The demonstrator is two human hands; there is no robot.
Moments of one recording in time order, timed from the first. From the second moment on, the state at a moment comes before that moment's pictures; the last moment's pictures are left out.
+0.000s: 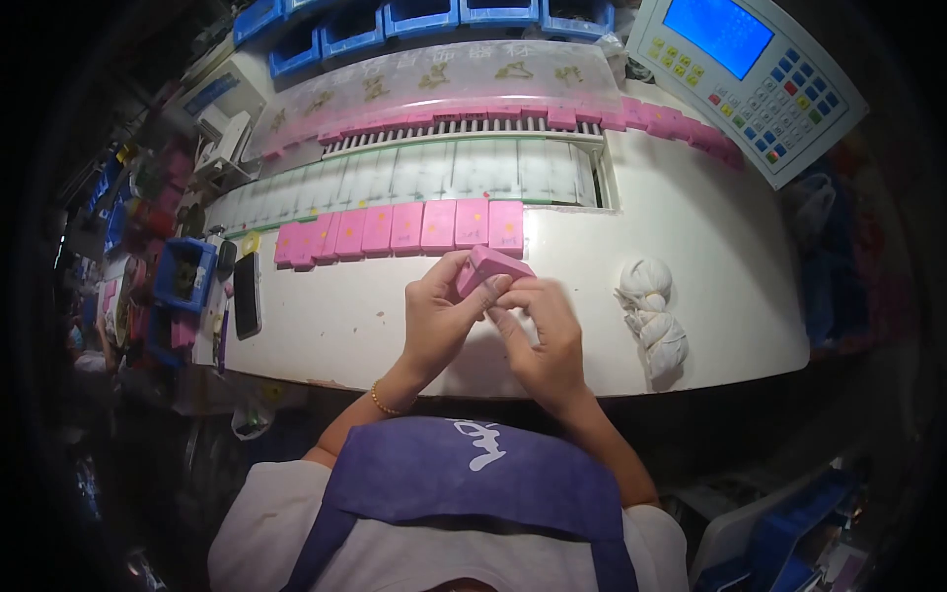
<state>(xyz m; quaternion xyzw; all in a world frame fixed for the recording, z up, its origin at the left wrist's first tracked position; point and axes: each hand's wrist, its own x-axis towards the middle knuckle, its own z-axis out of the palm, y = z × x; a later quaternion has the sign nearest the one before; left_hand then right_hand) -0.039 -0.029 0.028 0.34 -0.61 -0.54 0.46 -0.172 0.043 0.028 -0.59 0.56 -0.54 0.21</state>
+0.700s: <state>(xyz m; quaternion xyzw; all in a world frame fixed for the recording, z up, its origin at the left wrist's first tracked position) -0.012 -0.026 0.005 0.44 -0.74 -0.30 0.40 -0.251 0.053 0.024 -0.60 0.71 -0.35 -0.05</state>
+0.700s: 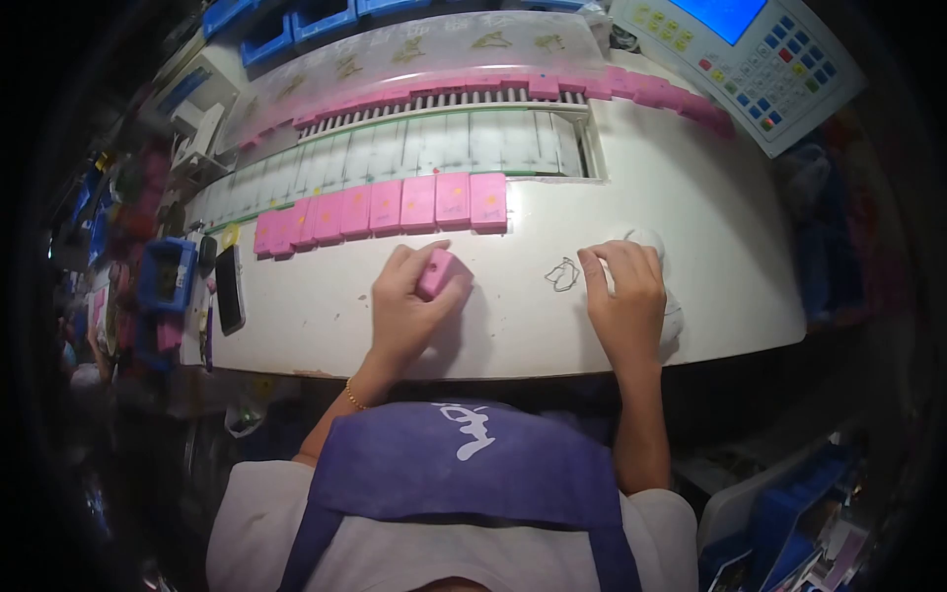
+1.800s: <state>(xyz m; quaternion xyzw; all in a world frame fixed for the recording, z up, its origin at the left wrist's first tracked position) -0.022 -0.013 -0.027 0.37 -0.77 -0.20 0.49 -0.143 0.021 -0.029 -0.31 0.54 -0.62 0.49</state>
